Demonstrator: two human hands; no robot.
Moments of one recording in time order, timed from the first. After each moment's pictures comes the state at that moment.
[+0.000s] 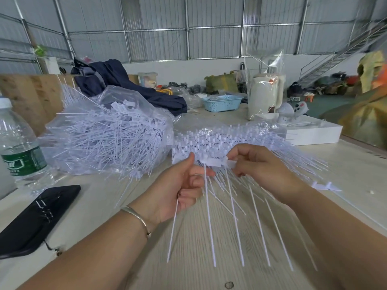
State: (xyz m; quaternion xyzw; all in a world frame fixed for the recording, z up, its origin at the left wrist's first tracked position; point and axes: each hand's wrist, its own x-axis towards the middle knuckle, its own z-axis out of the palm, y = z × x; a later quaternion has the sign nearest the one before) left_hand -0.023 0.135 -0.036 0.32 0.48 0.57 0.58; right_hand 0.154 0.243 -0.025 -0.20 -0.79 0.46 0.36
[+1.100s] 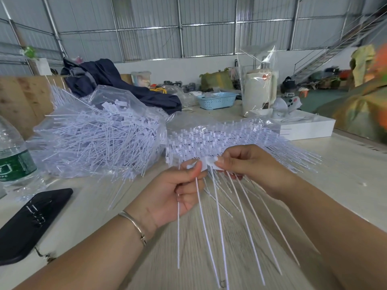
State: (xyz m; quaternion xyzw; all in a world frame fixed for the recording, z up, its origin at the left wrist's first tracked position) left_hand -0.013 0.127 -0.038 0.37 0.28 0.58 0.67; right_hand 0.155 0.240 -0.022 -0.17 -0.79 0.50 0.31
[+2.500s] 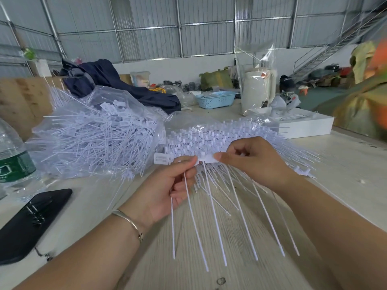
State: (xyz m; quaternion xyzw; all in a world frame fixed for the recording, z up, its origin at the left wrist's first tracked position) left_hand -0.014 0.132 -0.035 0.35 0.41 0.62 0.57; right_hand 0.160 0.244 -0.020 -0.25 -0.82 0.33 0.40
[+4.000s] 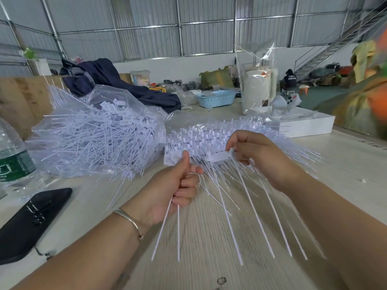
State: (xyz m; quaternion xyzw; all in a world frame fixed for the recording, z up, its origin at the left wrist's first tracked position) left_hand -0.014 0.135 -0.040 0.34 0.48 0.58 0.57; right_hand 0.164 0.245 -0.012 -0.20 -0.77 0.48 0.38
